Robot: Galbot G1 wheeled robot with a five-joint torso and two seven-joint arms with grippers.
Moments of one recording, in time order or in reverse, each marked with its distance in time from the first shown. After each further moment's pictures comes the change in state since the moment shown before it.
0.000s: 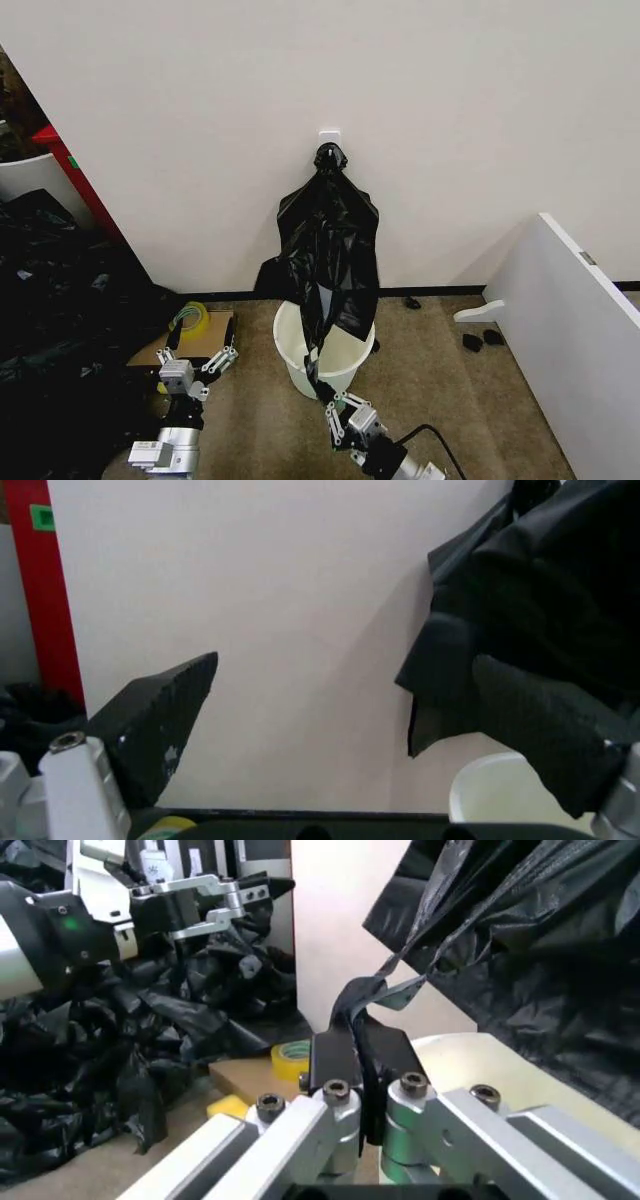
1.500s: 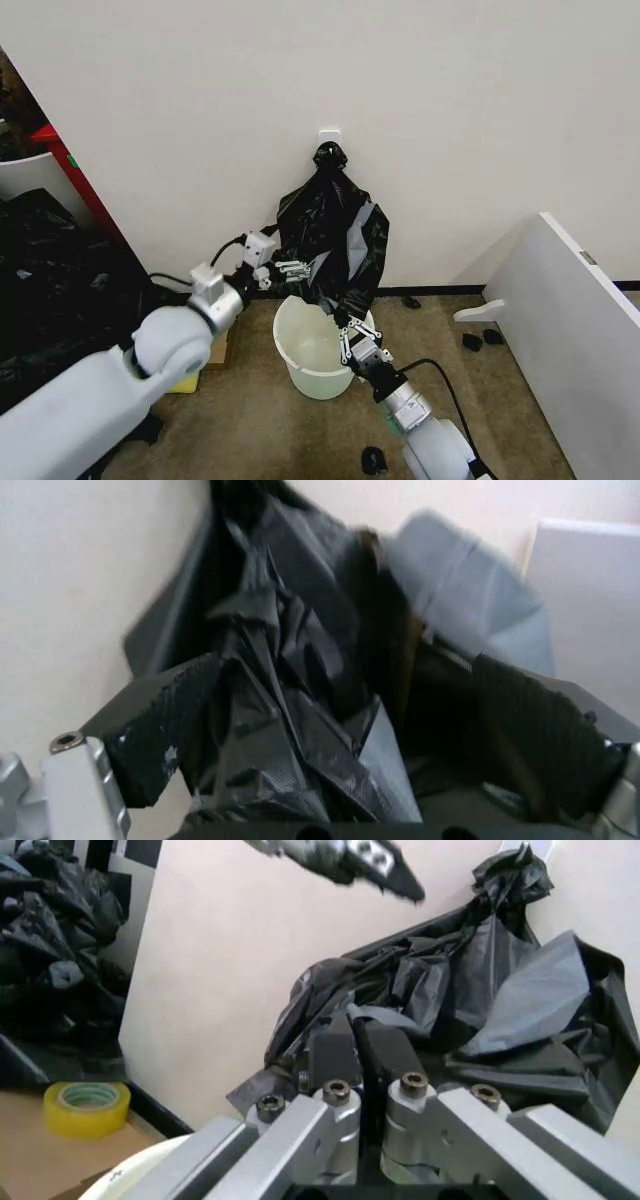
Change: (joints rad) left arm -1.052 0.675 0.682 -0.002 -0.598 0.649 -0.062; right arm 0.259 0.085 0.037 -0.085 -0.293 0.022 0.241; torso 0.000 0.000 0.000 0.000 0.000
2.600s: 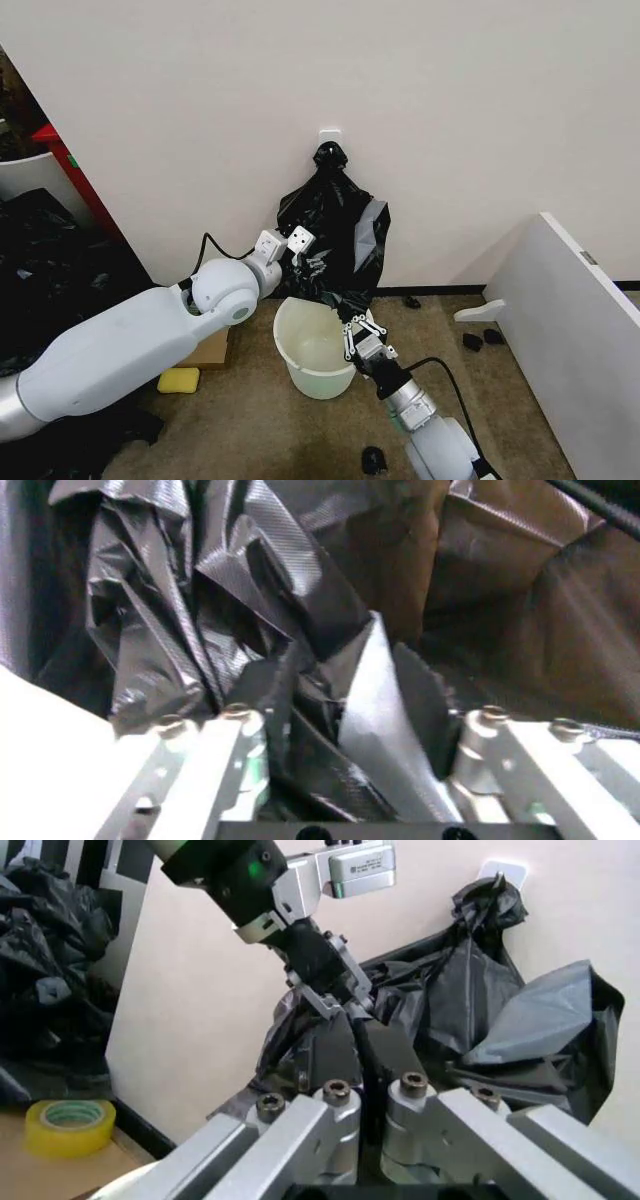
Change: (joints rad) left arm -0.395 -0.109 0.342 0.136 -0.175 0.359 -0.169; right arm -0.004 0.007 0.019 0.020 -0.001 0.022 0.000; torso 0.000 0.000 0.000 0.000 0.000
